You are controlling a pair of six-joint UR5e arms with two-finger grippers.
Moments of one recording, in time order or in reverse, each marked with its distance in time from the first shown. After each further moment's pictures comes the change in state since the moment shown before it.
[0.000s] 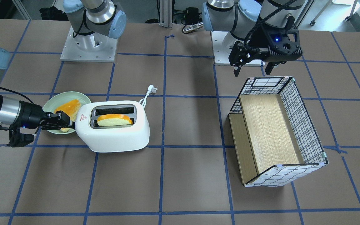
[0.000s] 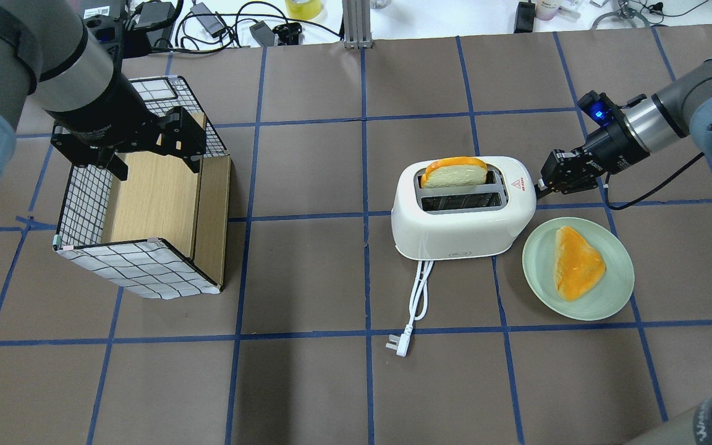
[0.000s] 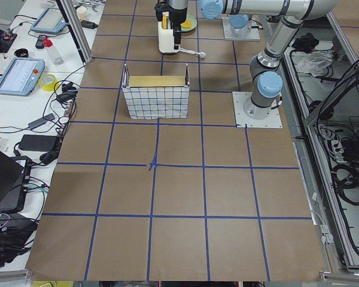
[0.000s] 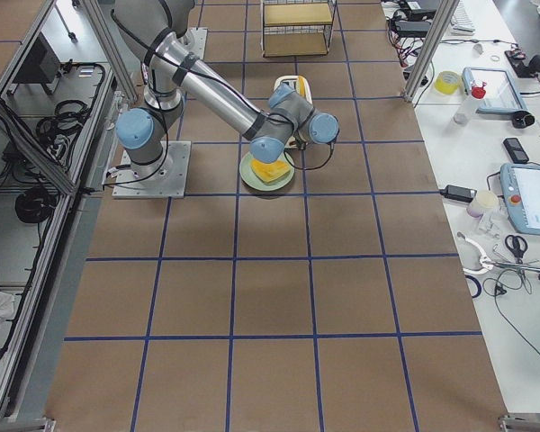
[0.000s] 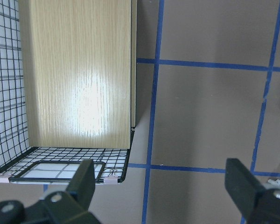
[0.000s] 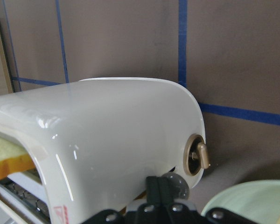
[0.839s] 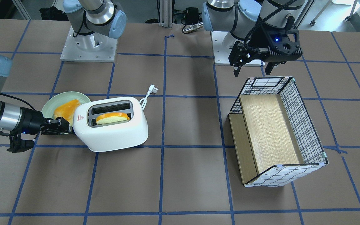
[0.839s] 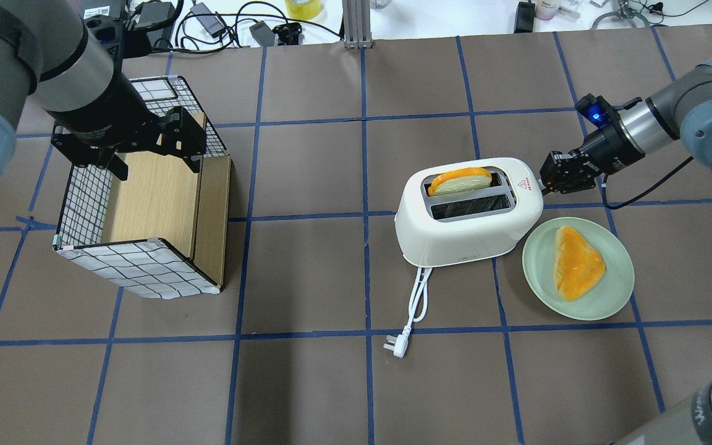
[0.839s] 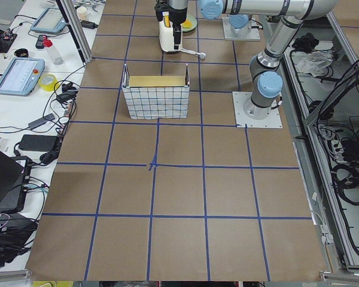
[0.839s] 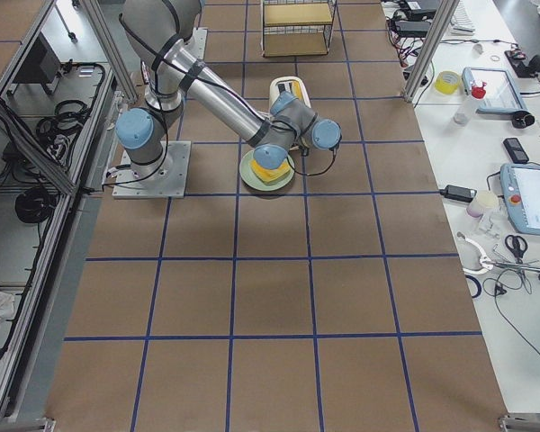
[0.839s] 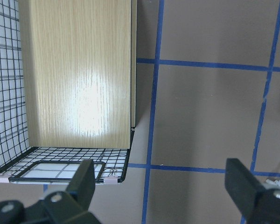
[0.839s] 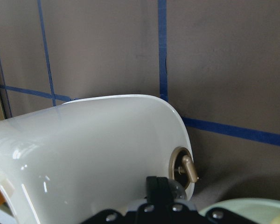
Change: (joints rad) left arm 0.000 0.000 0.000 0.000 0.000 0.000; right arm 0.000 0.032 -0.003 -0.052 -0.007 0.029
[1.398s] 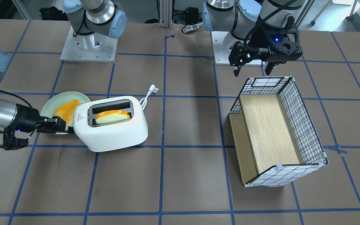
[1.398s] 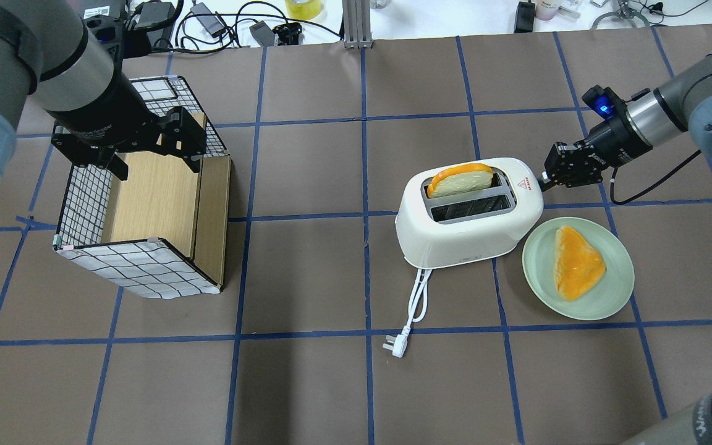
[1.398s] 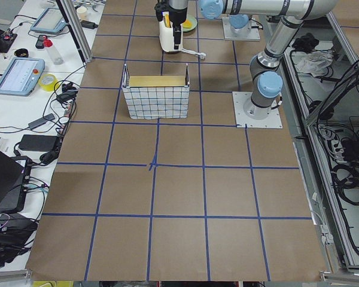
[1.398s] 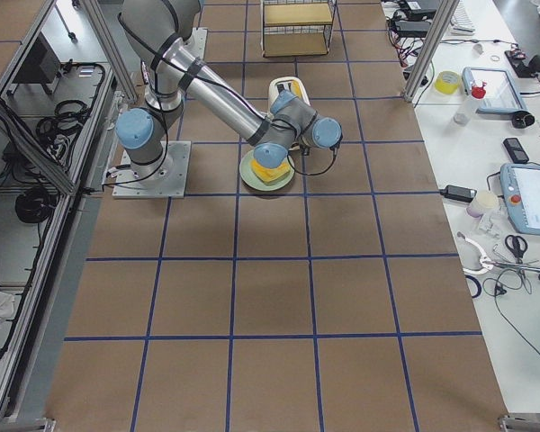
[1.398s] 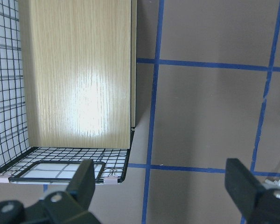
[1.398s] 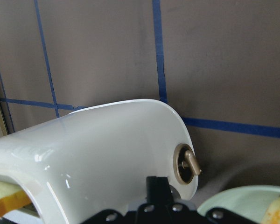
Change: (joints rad) left arm 0.000 0.000 0.000 0.000 0.000 0.000; right arm 0.000 -0.045 -0.014 0.009 -0.017 0.089
